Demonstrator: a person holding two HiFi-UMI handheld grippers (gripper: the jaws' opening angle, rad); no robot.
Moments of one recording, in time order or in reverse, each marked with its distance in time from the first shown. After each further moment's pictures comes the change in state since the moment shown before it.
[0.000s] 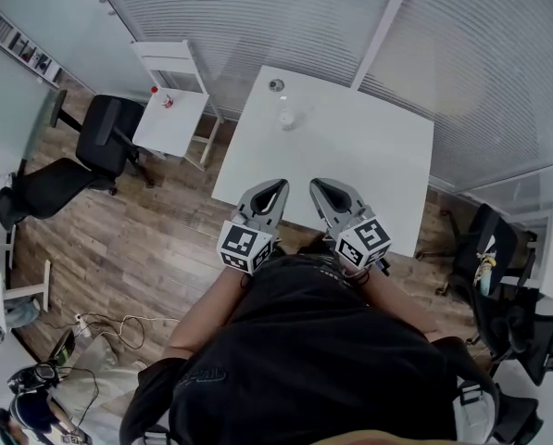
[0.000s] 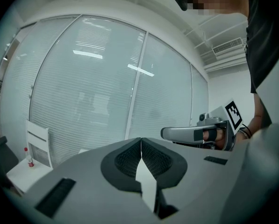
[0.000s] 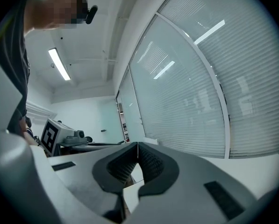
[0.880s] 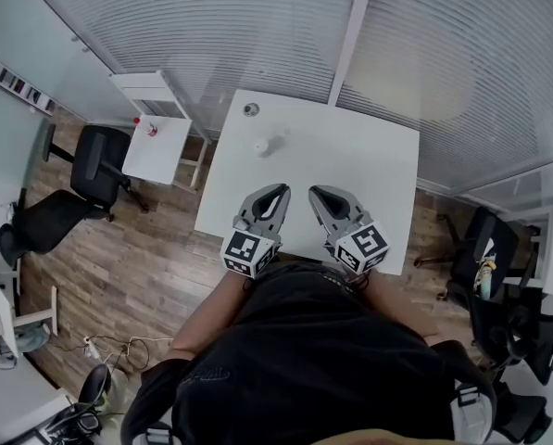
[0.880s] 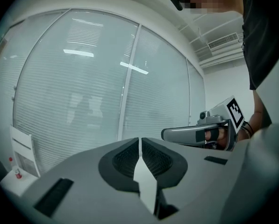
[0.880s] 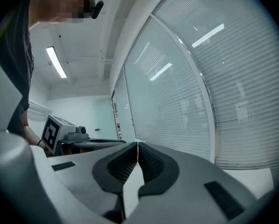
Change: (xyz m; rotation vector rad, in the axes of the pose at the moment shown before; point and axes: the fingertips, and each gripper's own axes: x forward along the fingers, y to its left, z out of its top) left arm 0.111 -0.011 0.014 0.053 0.012 -0.056; right arm -0.008 -0.102 0.018 -0.026 0.002 -0.051
